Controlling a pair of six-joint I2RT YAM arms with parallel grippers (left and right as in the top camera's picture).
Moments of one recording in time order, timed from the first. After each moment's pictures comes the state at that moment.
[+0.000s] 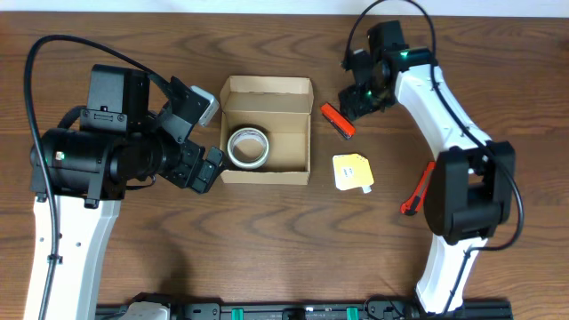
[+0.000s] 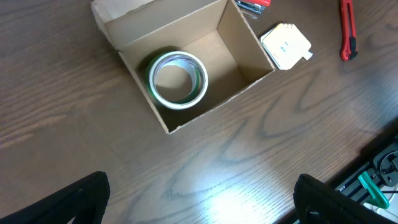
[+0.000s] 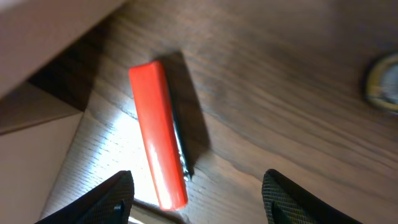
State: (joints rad) left arm -0.16 1.29 1.55 -1.36 0.36 0.32; right arm 0.19 2.09 1.71 -0.92 -0.15 -0.23
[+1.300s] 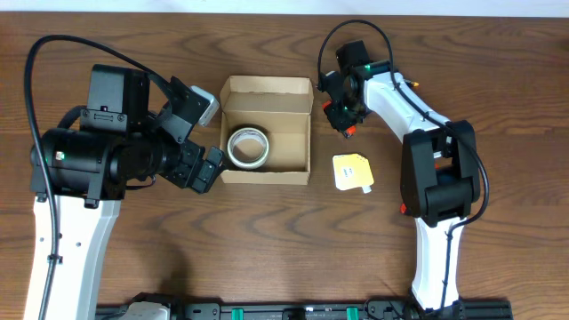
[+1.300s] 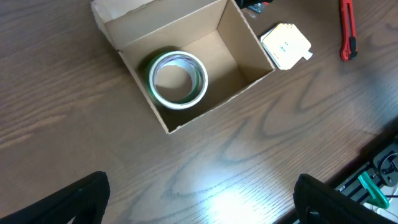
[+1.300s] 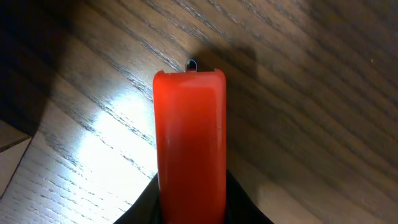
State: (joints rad) left arm -0.16 1.29 1.55 -1.36 0.36 0.32; right arm 0.27 2.26 1.71 -0.85 -0.07 -0.28
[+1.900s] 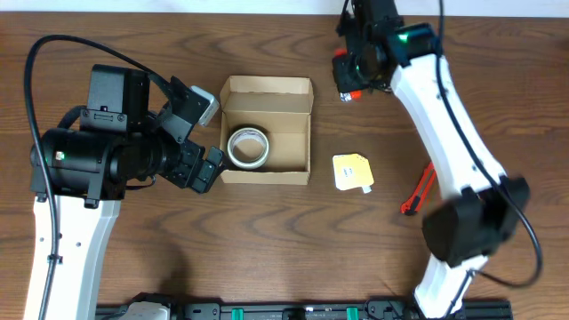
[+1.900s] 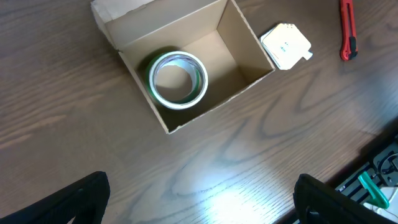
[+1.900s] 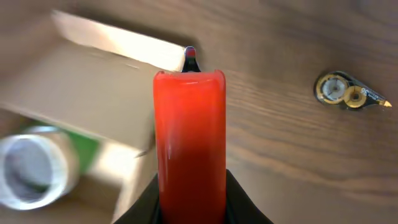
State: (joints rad) left arm -0.16 1.29 1.55 -1.36 0.36 0.32; right arm 0.33 1.95 1.97 -1.12 -0.05 0.12
